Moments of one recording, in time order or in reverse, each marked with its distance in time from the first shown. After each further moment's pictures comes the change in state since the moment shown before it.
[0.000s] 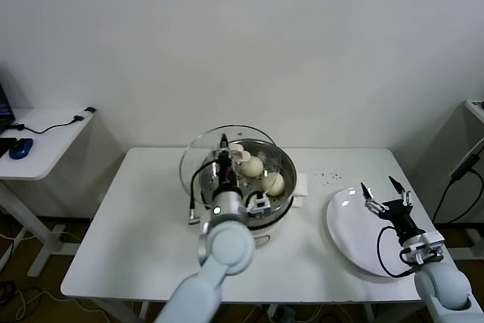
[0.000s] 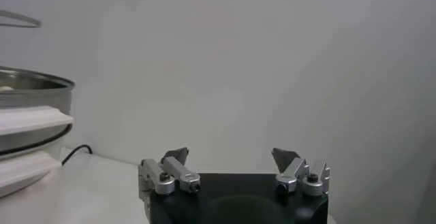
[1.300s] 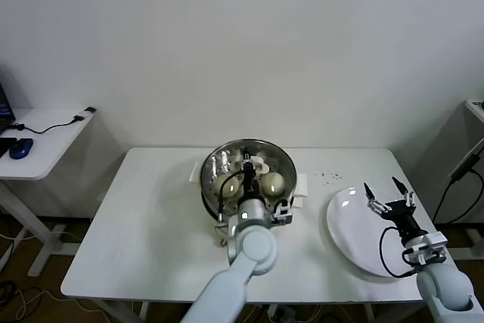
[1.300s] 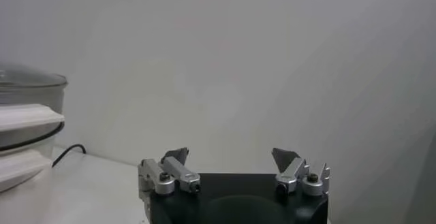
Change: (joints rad) left arm -0.022 -0.096 0.039 0.227 0.007 -0.001 -0.100; right arm 0.000 0.010 0.019 -0.013 -0.006 0.007 -0.007
